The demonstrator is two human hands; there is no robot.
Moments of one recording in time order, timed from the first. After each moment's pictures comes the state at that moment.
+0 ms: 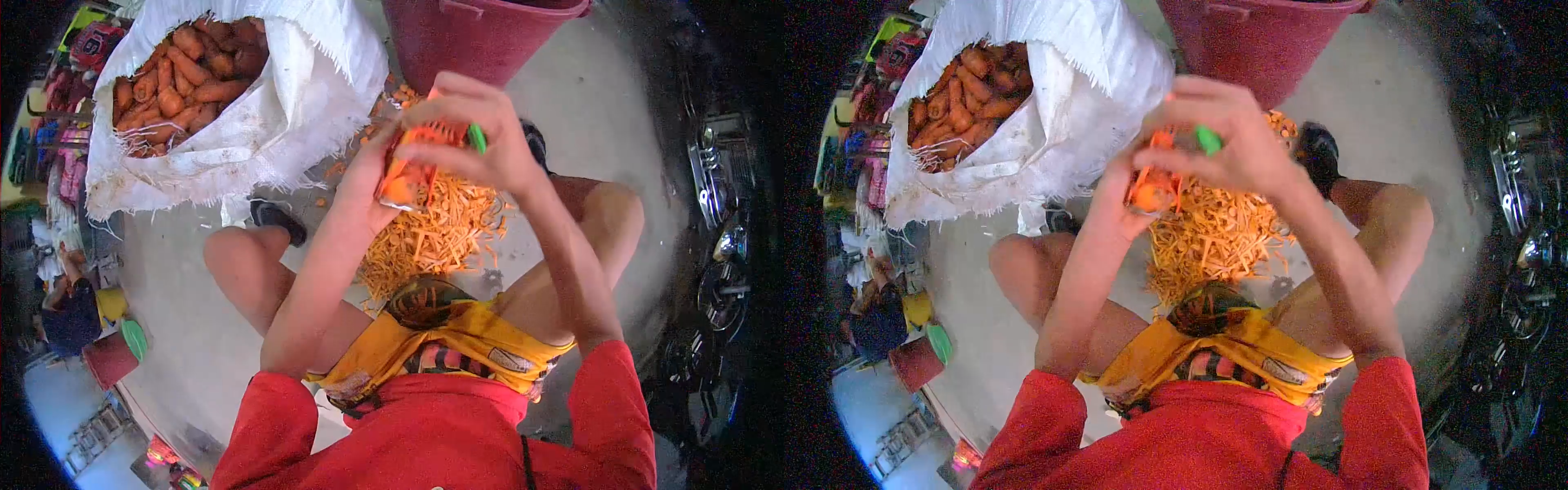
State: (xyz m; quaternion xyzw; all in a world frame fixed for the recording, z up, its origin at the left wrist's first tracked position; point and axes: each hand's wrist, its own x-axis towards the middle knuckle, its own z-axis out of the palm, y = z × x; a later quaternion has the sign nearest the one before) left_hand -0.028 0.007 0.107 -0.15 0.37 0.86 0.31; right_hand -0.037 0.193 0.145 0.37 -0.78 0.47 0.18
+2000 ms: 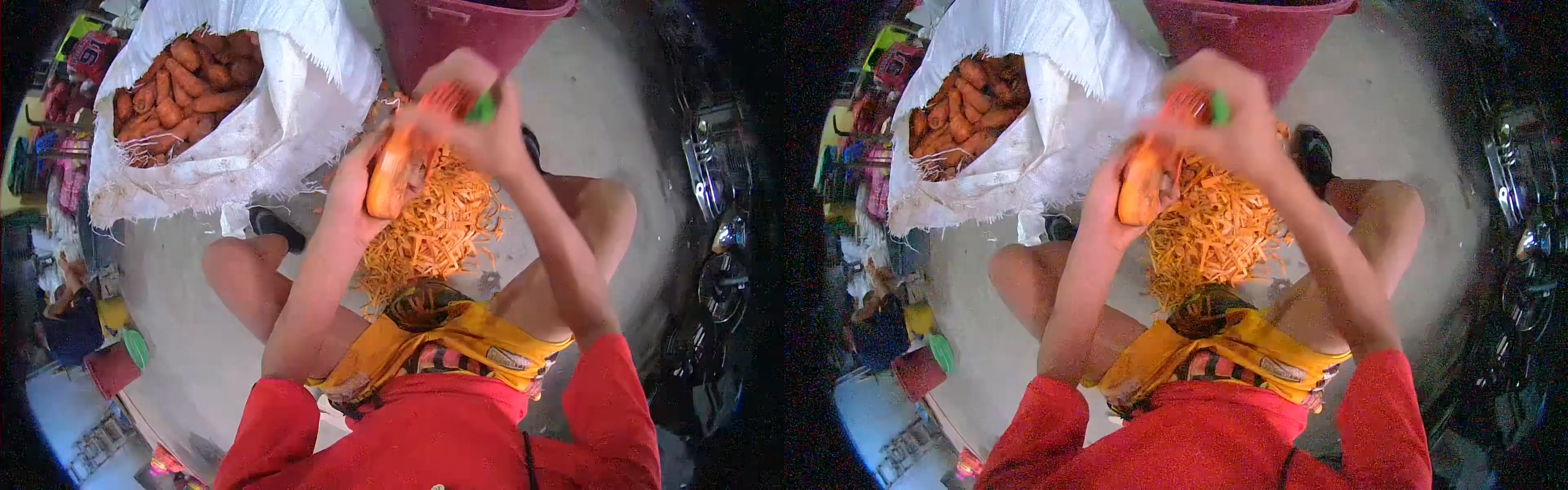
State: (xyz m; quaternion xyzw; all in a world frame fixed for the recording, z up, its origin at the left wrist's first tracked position) left_hand -0.021 -0.002 0.114 -0.15 0.31 0.88 0.34; right_hand -0.045 0.198 0.127 0.13 -0.76 0.59 0.26
